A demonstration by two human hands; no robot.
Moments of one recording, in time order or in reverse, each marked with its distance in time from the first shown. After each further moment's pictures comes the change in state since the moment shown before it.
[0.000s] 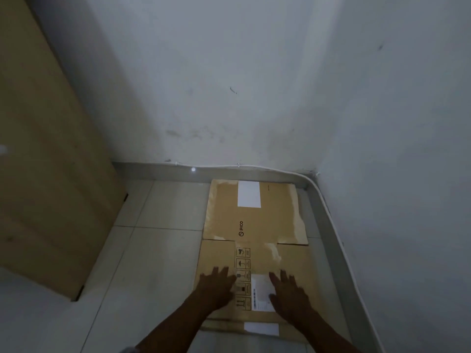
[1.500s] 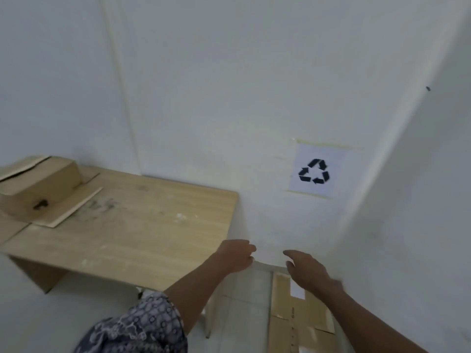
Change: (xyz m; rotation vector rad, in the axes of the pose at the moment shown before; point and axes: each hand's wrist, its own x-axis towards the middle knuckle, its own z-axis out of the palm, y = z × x) left_hand -0.638 -0.109 -0.588 0.040 0.413 -0.034; right_hand -0.499 -0.401 -0.591 -0.025 0.348 -0.325
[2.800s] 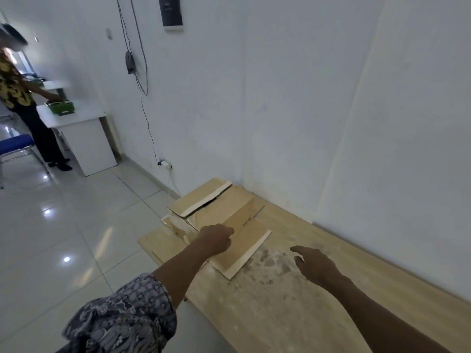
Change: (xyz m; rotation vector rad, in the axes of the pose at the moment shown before) left_hand -0.186 -0.777 -0.077 -0.025 0.041 -0.676; right_hand 0.404 -0.664 0.117 0.054 -0.134 -0.489
